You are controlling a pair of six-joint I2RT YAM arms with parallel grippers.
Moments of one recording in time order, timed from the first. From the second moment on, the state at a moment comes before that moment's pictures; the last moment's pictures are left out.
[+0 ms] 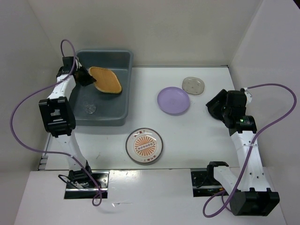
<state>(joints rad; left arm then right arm) 0.19 2.02 1.71 -0.45 0.30 -0.54 -0.05 0.91 0.99 -0.75 0.13 0.73</state>
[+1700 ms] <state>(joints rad) -0.33 1.33 1.25 -0.54 0.31 -0.62 -0.05 0.97 0.97 -0.72 0.10 0.68</state>
